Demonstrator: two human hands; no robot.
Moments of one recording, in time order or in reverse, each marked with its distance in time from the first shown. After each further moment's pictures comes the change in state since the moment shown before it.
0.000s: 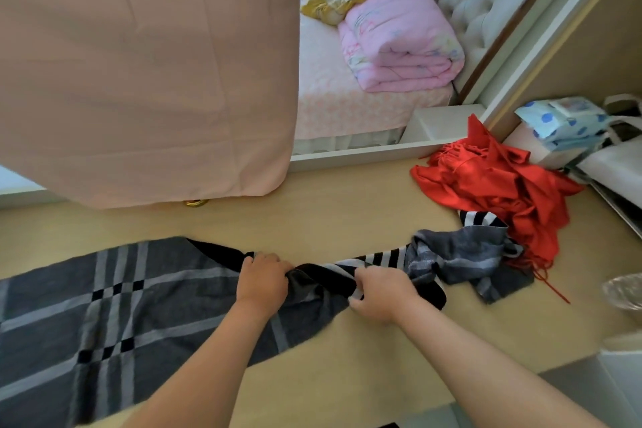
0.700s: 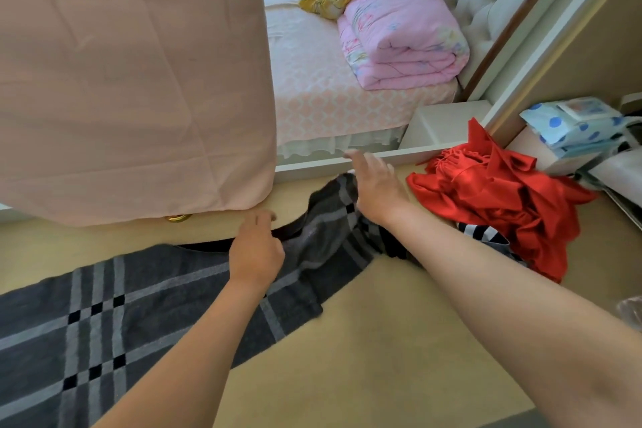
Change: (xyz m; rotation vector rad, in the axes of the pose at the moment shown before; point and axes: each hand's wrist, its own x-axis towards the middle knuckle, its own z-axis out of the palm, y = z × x) left_hand 0.061 0.026 -0.056 -0.532 0.342 -0.245; right_hand 0.103 0.041 -0.148 0.107 0.519 -0.069
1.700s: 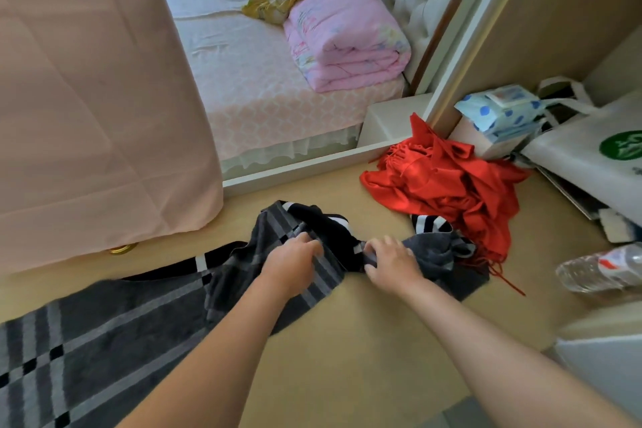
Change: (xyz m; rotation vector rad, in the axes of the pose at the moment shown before) left_hand 0.006 0.087 0.068 0.313 -0.514 0.482; right_hand -0.129 0.094 0.060 0.049 -0.304 0.412
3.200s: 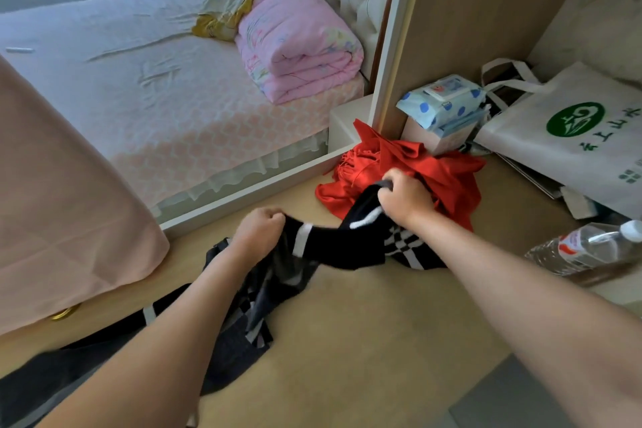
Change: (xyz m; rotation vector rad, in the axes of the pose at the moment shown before) left_hand 0.090 0.055 -0.069 -0.522 0.130 -0.241; right_hand 0.063 0.099 -0.130 0.456 0.354 0.183
